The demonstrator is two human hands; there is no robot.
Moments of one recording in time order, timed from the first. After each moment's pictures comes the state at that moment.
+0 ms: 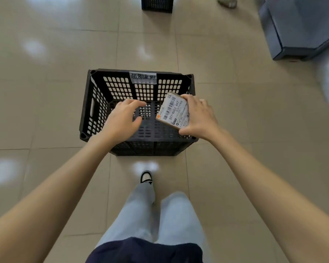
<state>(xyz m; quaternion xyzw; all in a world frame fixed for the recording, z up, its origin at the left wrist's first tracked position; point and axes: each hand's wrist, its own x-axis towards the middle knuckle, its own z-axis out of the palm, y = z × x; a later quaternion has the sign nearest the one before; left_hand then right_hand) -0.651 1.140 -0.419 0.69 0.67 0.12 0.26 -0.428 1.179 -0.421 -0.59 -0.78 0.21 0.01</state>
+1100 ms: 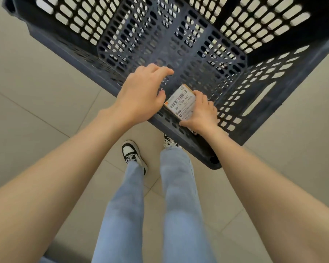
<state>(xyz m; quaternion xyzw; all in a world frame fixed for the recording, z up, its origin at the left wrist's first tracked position) -0.576 1.202 -0.650 0.46 0.82 0.06 0.34 -0.423 1.277 -0.766 -0.44 -0.79 0.32 -0.27</state>
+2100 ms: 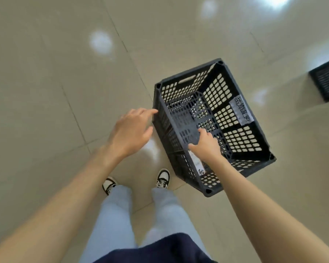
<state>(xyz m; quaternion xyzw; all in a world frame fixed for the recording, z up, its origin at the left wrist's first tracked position) -0.617 1.017 -0.437 0.27 0.92 0.21 0.19 -0.529 1.216 -0.494 -0.33 -0.86 0.24 -0.30</state>
